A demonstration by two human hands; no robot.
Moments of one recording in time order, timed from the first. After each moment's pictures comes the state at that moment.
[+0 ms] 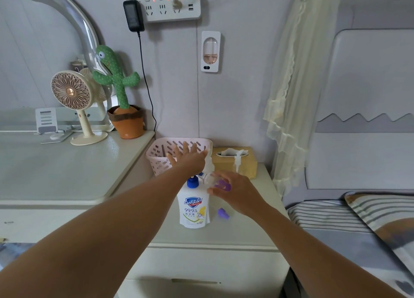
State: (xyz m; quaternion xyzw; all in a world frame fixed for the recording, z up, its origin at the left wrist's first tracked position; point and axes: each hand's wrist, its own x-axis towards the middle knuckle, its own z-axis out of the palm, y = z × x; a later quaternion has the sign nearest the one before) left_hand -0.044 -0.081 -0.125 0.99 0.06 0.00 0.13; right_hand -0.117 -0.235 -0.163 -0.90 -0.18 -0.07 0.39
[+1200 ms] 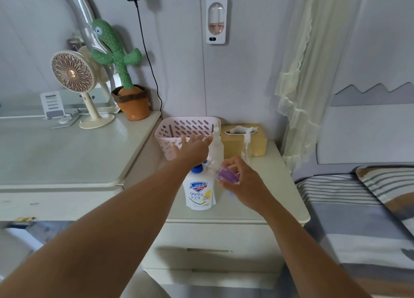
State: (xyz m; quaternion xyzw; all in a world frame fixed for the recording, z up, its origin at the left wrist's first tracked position) left_hand -0.063 -0.066 -0.134 1.00 -0.02 -0.02 0.09; right_hand -0.152 -0.224 -0.170 -0.86 -0.15 -0.03 0.49
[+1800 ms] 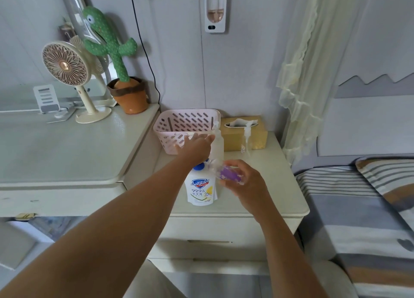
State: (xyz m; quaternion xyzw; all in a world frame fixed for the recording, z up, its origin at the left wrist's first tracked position) left_hand -0.056 -0.064 -0.144 0.99 -0.01 -0.05 0.13; right_hand -0.162 -0.220 -0.186 -0.82 -0.09 -0.06 0.57
